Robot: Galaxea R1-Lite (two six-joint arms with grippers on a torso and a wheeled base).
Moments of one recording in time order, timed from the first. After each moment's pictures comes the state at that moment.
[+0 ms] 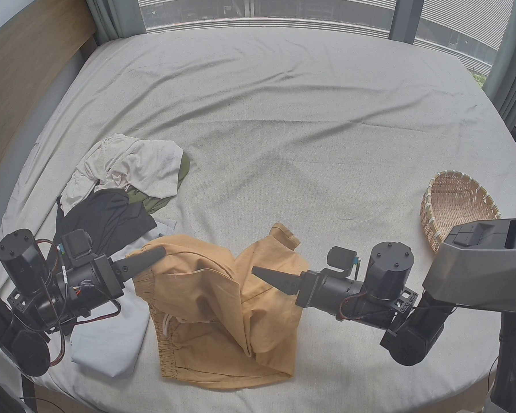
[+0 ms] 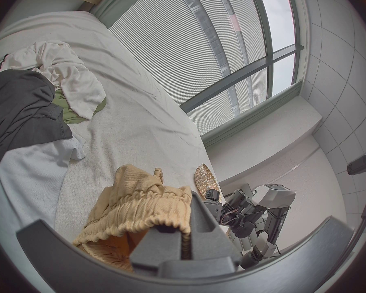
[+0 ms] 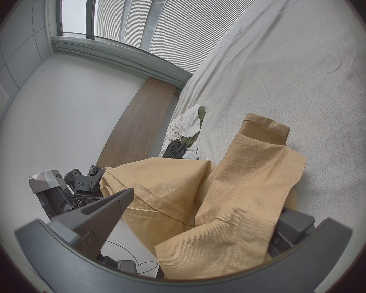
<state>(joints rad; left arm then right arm) -0.20 1.76 -0.19 -1.55 -0.65 -0.69 0.65 2.27 -0.65 -1.54 0.36 0.73</state>
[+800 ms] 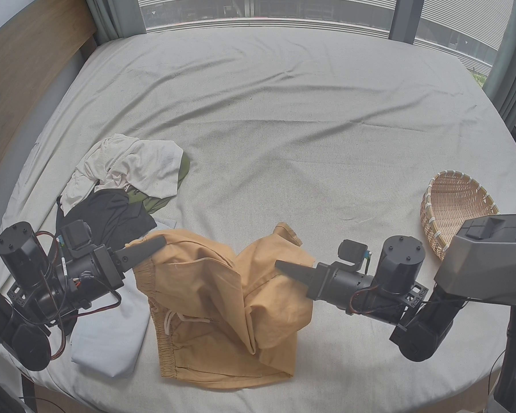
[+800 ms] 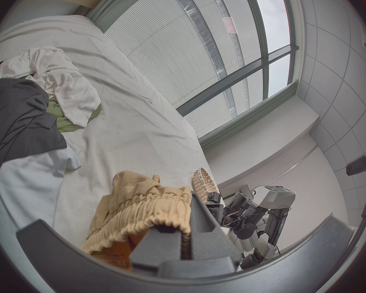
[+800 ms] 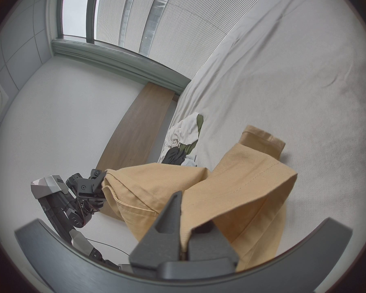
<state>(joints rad) -0.21 1.76 -0.24 -1.55 -0.65 -0.70 0.61 2.20 -0.61 -1.54 0.35 0.73</state>
